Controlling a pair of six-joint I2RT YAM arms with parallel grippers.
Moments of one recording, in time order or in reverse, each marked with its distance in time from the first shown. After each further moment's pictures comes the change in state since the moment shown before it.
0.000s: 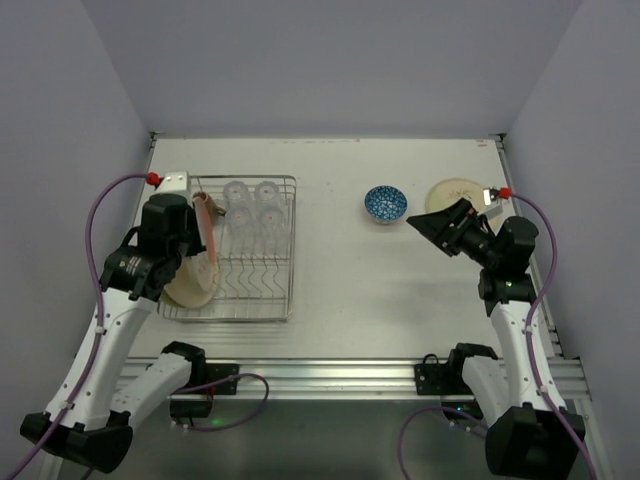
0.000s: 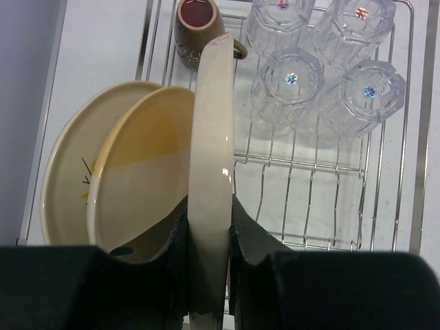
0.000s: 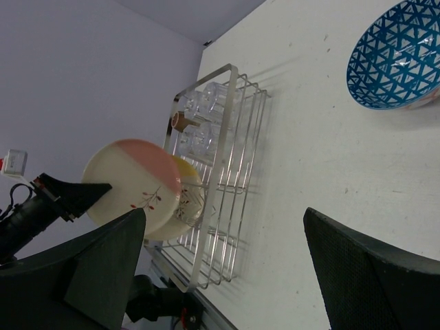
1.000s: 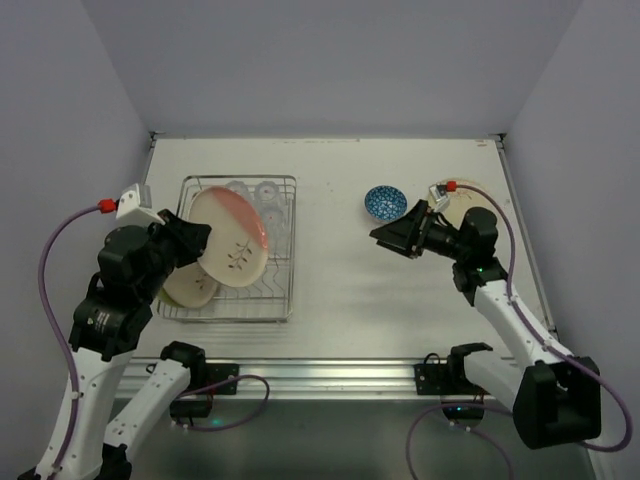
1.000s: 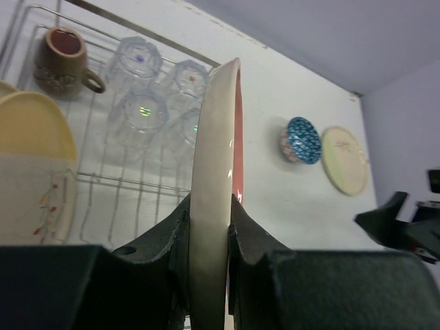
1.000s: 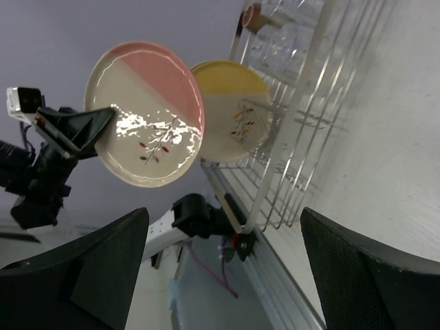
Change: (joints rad) left arm 0.000 -0.250 -0.014 0.102 0.206 -0.368; right arm 0.245 0.185 -0.027 0.261 -0.127 0.153
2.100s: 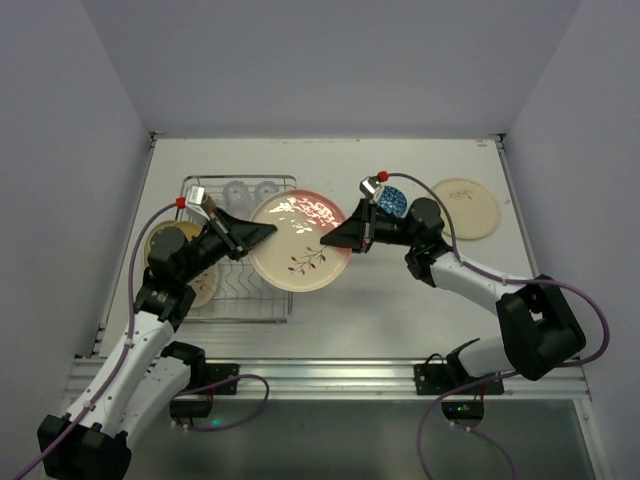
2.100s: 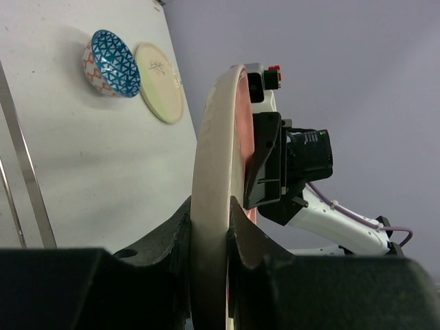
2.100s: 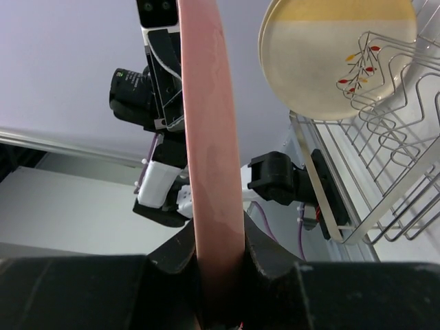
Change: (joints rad) left arm 0.001 0.096 -0.514 0.917 0.640 -0.536; right arm 0.390 0.404 0.133 0.552 -0.026 0.393
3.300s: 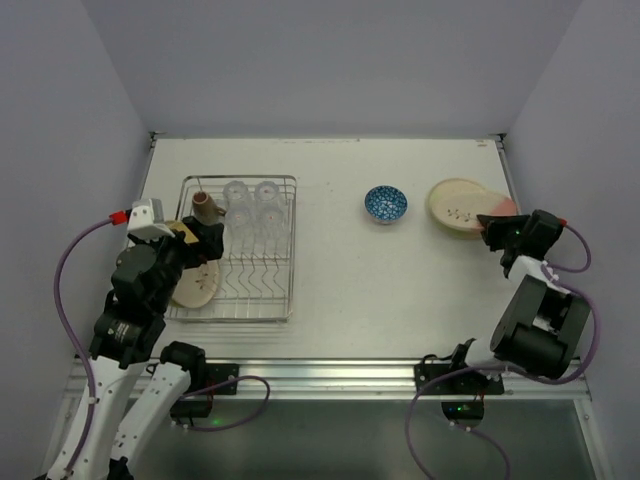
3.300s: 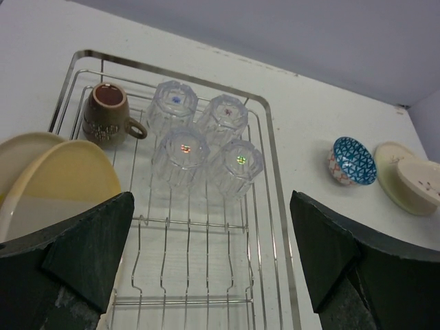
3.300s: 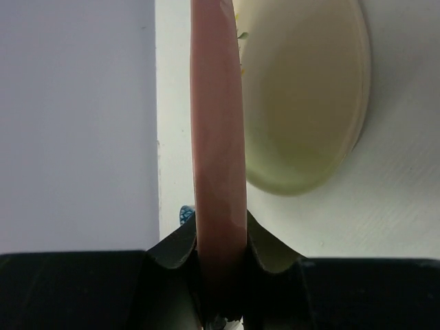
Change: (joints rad) left arm -0.002 -0.246 0.262 -0.643 -0.695 0.722; right arm -1.001 -0.062 -0.080 -0.626 0.571 -0.255
